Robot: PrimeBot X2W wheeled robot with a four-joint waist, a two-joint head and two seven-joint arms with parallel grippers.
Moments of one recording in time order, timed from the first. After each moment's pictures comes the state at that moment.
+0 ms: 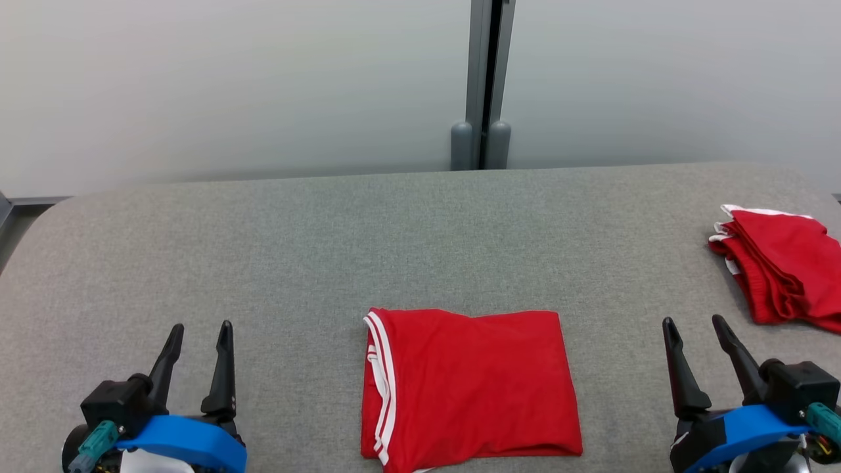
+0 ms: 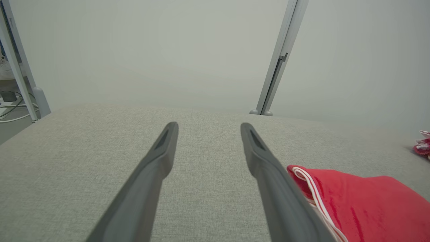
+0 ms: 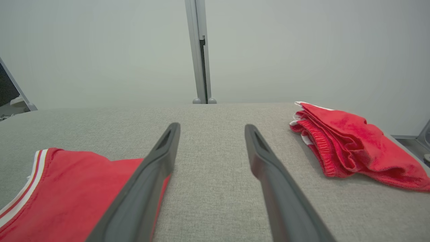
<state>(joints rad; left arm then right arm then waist) -0.10 0.31 -0.27 0.34 -0.53 -0.04 -0.26 -0.01 -0.09 -0.07 0.12 0.15 0.13 -0.08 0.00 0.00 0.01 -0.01</state>
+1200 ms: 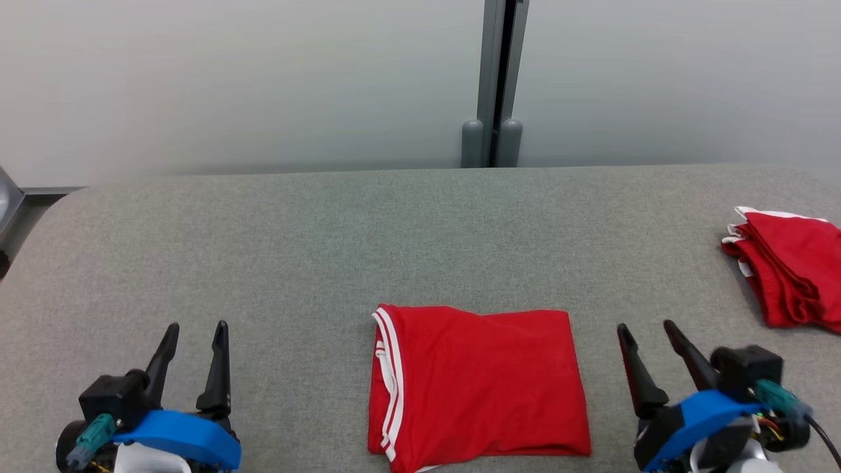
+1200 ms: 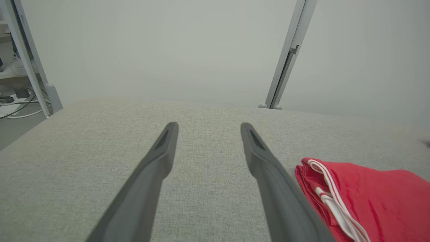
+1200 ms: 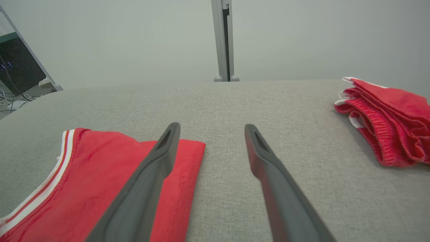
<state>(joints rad) -0.11 0.32 -0.27 0.38 -0.52 -0.04 -0.26 -0.04 -0.06 -0.01 0.18 0.18 0.13 -0.02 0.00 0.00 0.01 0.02</state>
